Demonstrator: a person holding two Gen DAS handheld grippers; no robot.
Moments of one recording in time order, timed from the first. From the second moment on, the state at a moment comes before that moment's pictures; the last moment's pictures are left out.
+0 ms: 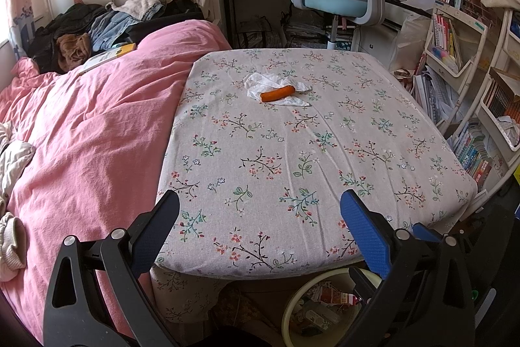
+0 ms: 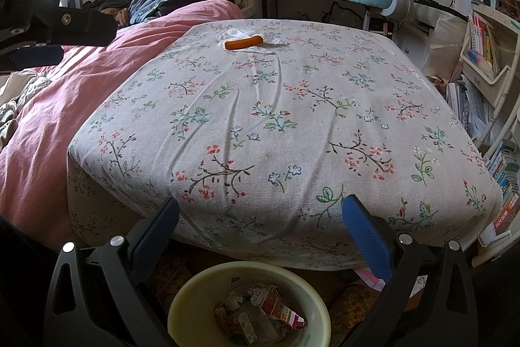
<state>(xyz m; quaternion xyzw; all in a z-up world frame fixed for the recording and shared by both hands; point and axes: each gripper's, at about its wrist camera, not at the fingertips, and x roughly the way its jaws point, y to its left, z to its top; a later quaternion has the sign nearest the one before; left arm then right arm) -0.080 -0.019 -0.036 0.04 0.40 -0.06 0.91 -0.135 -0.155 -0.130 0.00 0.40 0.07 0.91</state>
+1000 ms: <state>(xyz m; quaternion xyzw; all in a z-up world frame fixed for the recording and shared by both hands) -0.078 -0.011 -0.039 0.03 0.40 -0.05 0.91 -0.136 -0.156 -0.125 0.01 0.39 0.07 0.92</state>
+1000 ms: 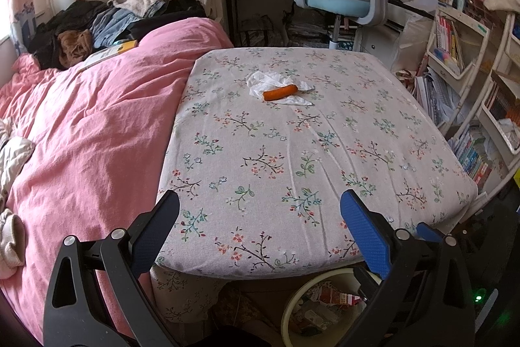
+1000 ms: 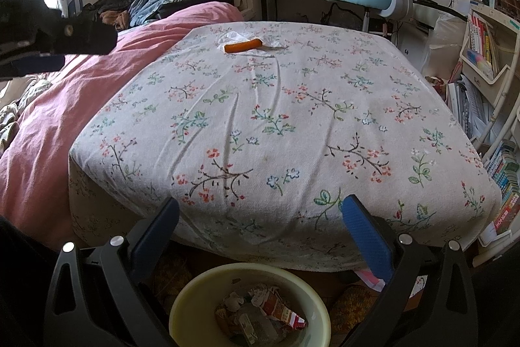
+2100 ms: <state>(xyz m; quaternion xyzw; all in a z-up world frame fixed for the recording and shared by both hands) 0.005 0.055 -0.085 -0.12 0.46 0.09 0.88 0.074 -0.149 -0.095 0.02 0.38 0.17 0.91</state>
